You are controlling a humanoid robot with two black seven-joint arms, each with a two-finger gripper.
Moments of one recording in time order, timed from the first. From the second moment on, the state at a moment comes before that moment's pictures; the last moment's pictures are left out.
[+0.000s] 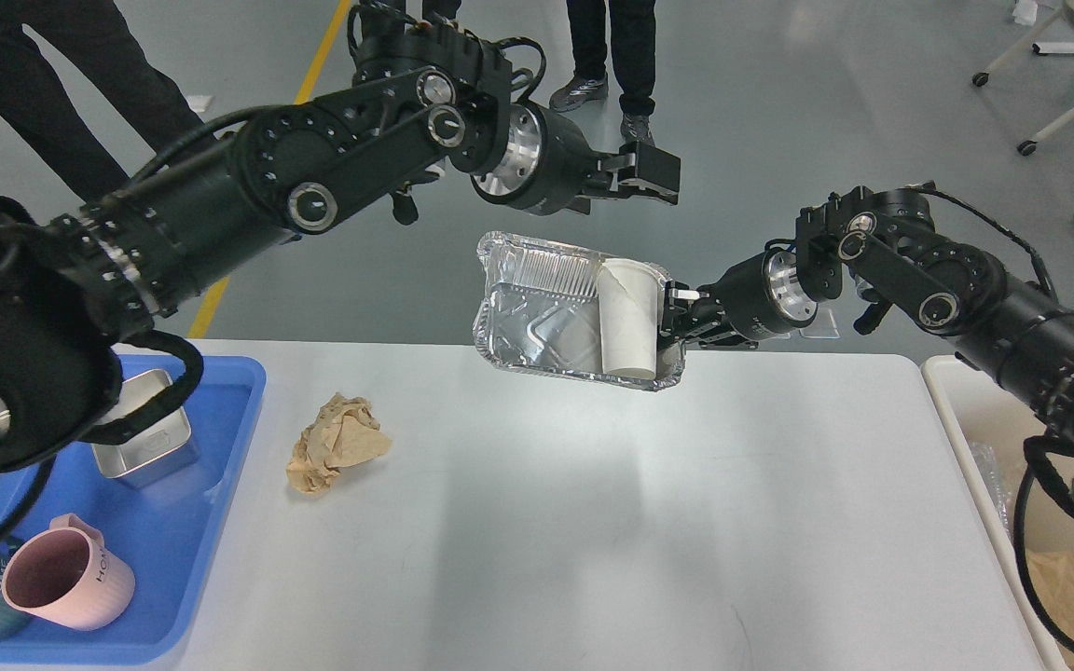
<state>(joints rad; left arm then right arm) -1.52 0.07 -0.27 -0.80 0.89 -0.67 0.25 1.17 -0.23 0.32 0.62 -0.95 0.87 -0.03</state>
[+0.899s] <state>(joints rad) -0.98 1.28 -0.36 -1.50 0.76 -0.92 0.10 1.16 -0.23 0.32 0.63 -0.96 0.87 -0.03</state>
